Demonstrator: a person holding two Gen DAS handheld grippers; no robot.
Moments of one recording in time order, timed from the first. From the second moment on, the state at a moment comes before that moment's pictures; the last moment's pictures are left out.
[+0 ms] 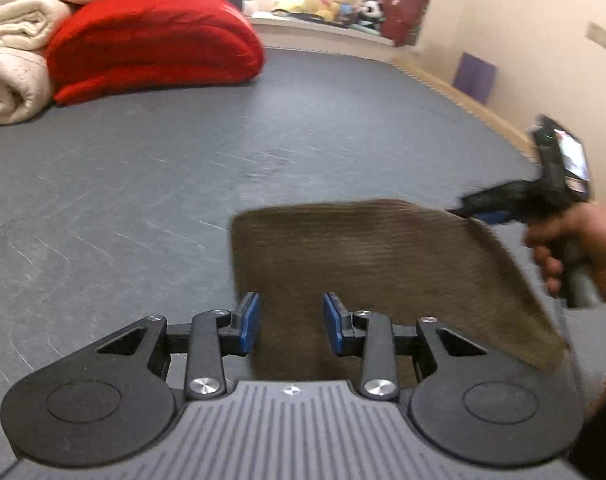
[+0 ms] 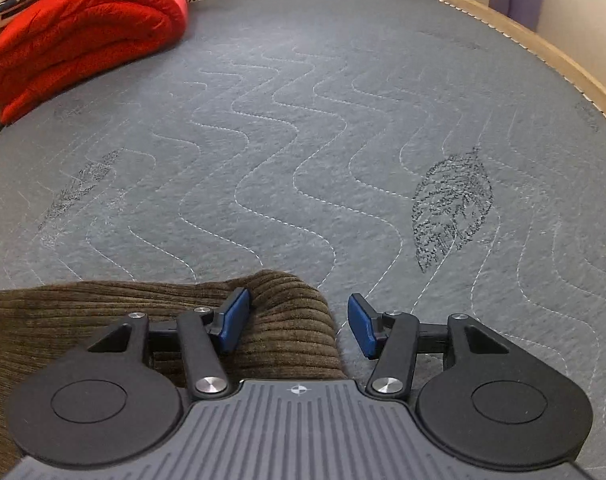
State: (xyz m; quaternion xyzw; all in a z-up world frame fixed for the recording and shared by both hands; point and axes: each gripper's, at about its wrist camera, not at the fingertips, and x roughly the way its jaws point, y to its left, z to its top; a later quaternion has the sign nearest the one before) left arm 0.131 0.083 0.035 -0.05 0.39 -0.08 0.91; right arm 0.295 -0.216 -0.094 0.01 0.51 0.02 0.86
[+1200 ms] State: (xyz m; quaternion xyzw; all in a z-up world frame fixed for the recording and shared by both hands) left arm 0.055 0.044 0.011 0.01 0.44 -0.10 0.89; right arm 0.093 -0.234 -0.015 0.09 0.50 -0.03 0.86
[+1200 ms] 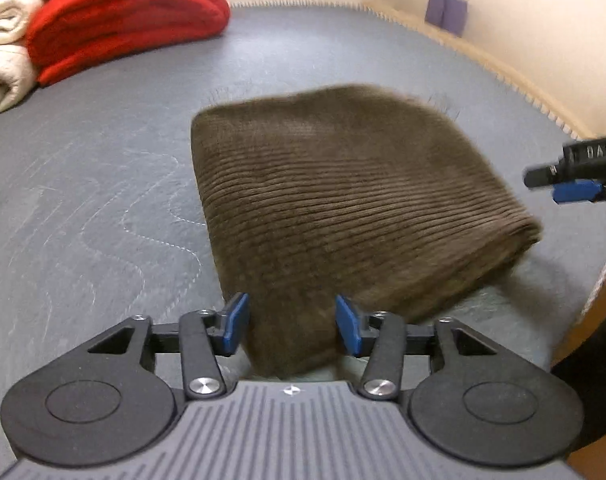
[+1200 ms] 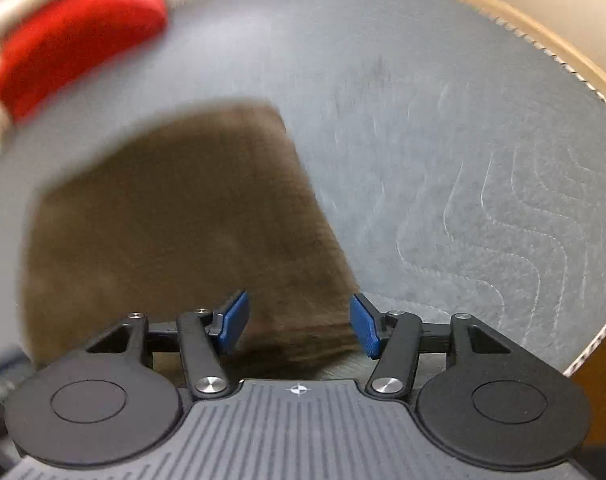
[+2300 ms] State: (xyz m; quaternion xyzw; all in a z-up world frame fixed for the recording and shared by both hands) left arm -0.011 0.020 0.024 0.00 0.40 0.00 0.92; right arm -0.019 -0.202 0.051 0.02 0.38 0.03 0.92
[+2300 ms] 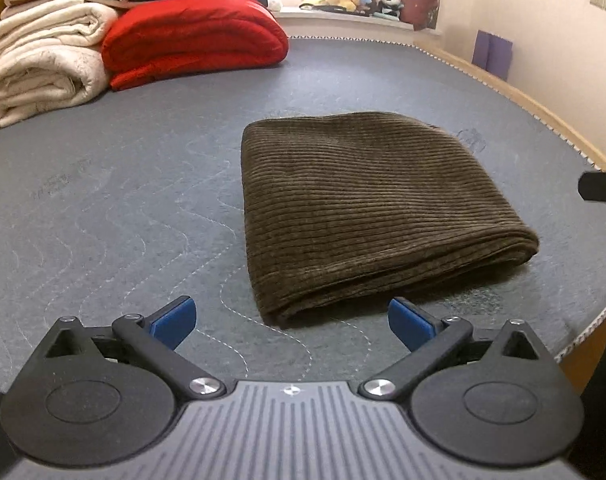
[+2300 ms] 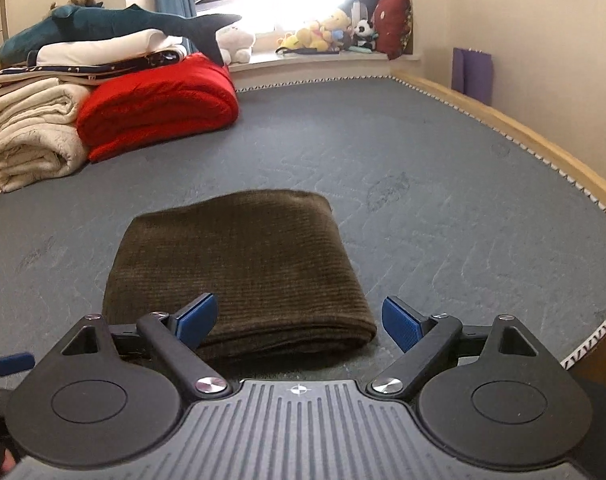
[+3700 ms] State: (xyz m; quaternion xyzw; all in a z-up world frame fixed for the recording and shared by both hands) left arm 0.001 0.022 -0.005 -0.02 0.44 0.01 0.90; right arm -0.008 -0.187 -0.014 0.00 0.43 0.05 0.90
